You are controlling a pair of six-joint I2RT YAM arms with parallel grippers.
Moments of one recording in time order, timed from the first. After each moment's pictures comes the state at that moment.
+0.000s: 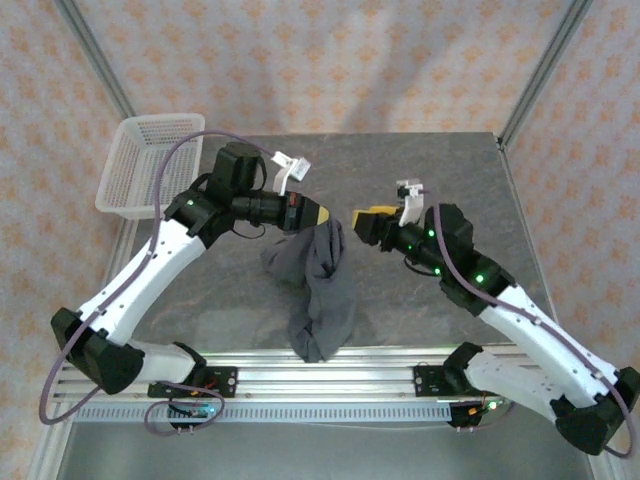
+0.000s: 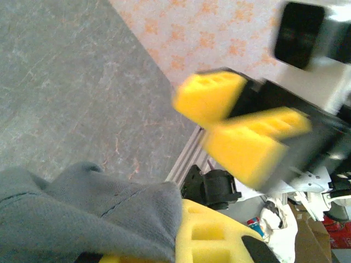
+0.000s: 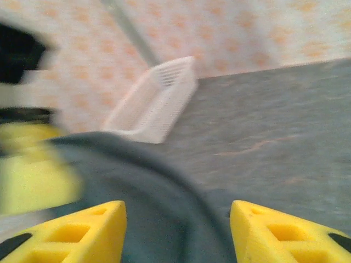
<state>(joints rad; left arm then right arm) -0.50 1.35 1.41 -0.65 0.77 -0.44 0.72 0.90 0.92 -0.25 -0.12 0.57</state>
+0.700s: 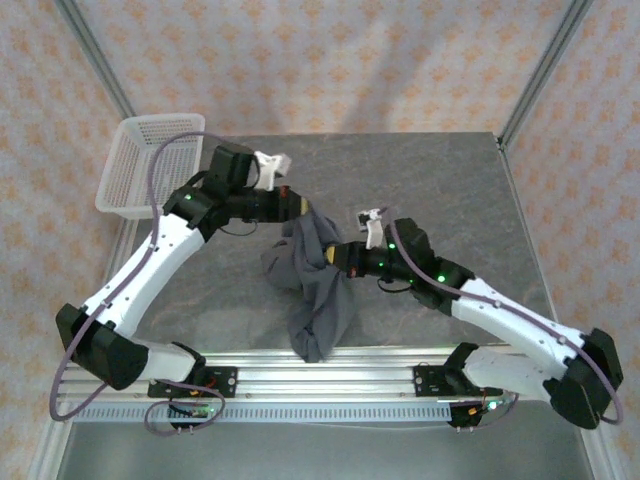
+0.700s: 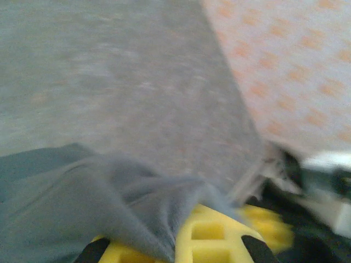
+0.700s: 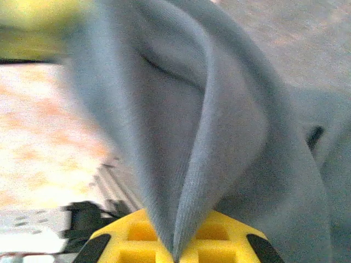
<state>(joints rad) -0.37 1.35 1.35 -0.73 0.51 -0.48 0.78 1.00 0.77 -0.09 -0.34 0.75</state>
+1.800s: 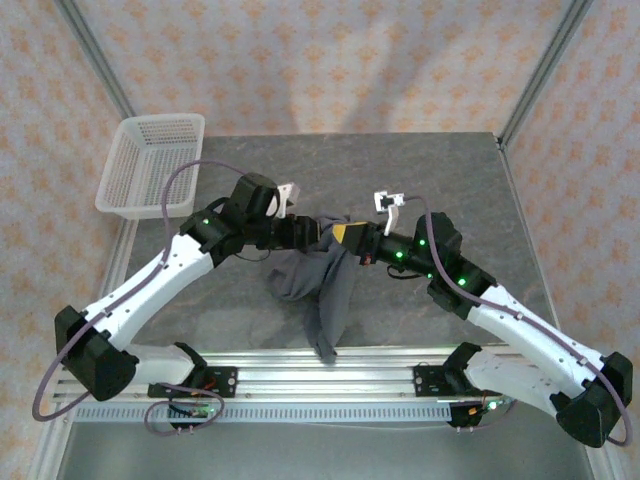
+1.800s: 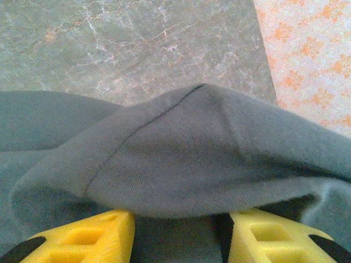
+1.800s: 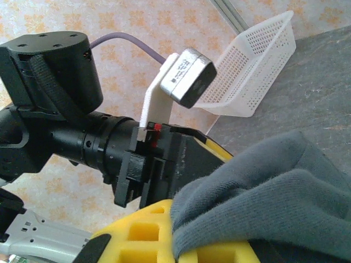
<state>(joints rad) -0.58 1.30 1.21 -0.67 0.34 -0.67 0.73 0.93 0.80 0.03 -0.39 0.73</state>
